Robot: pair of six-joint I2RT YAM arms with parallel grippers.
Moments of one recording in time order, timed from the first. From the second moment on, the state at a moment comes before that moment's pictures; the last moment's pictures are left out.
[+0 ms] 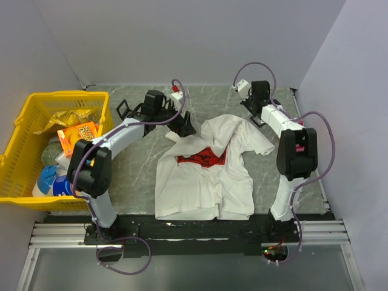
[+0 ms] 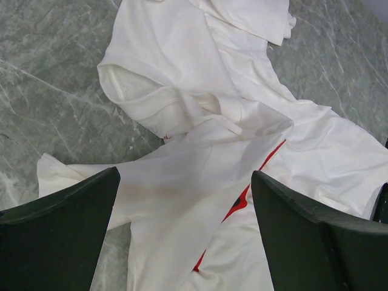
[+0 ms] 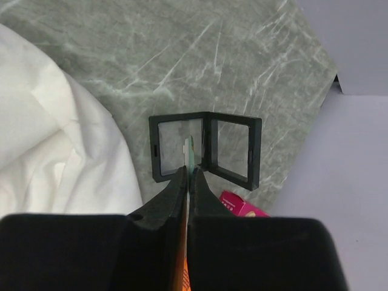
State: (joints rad) left arm -0.43 1.78 1.34 -0.12 0.65 0.03; right arm 0.11 1.94 1.52 -0.30 0.13 -0.70
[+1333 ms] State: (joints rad) left arm -0.41 1.77 1.33 -0.12 0.66 0.00; right arm 0.06 2.15 1.61 -0.19 0.27 -0.74
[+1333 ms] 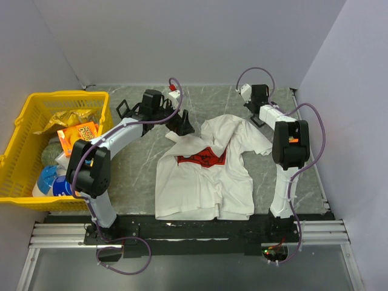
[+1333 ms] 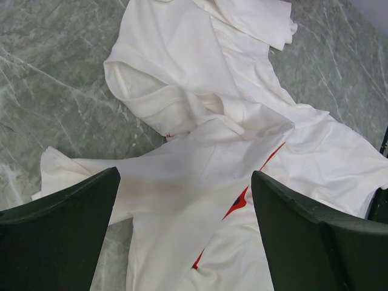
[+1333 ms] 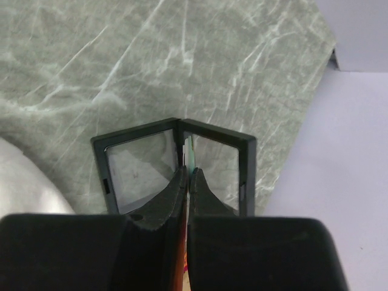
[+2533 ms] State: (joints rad) left arm -0.41 1.77 1.33 -0.12 0.66 0.00; right arm 0.06 2.18 1.60 -0.22 0.24 -0.73
